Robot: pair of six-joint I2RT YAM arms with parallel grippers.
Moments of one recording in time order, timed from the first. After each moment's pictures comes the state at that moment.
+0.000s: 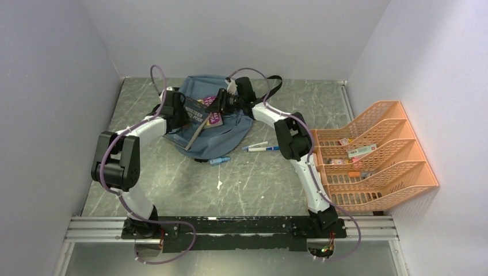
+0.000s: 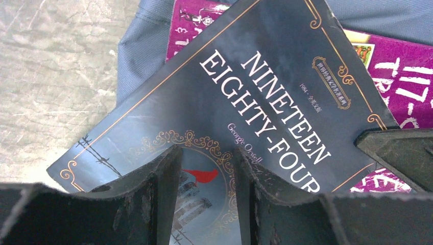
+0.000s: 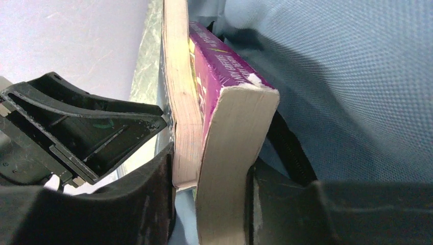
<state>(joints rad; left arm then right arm) -0.22 1.74 1.07 -0.13 -0.20 -0.56 0.53 2.52 1.97 0.08 -0.69 0.72</state>
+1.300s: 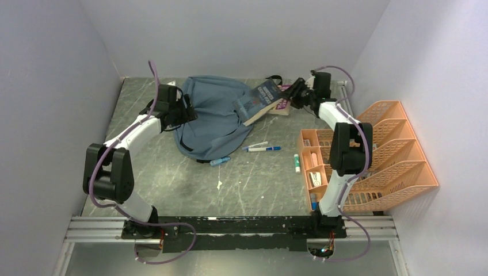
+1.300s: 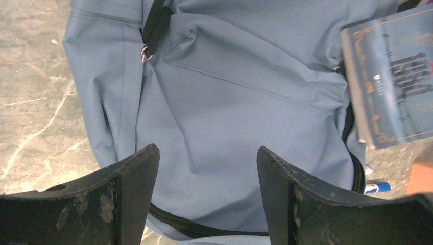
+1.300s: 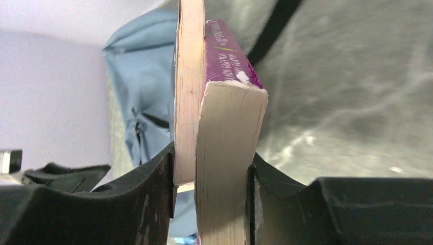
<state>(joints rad) -0.23 1.59 1.12 -0.28 0.00 -0.50 0.04 1.93 1.38 -0.01 -0.55 0.68</state>
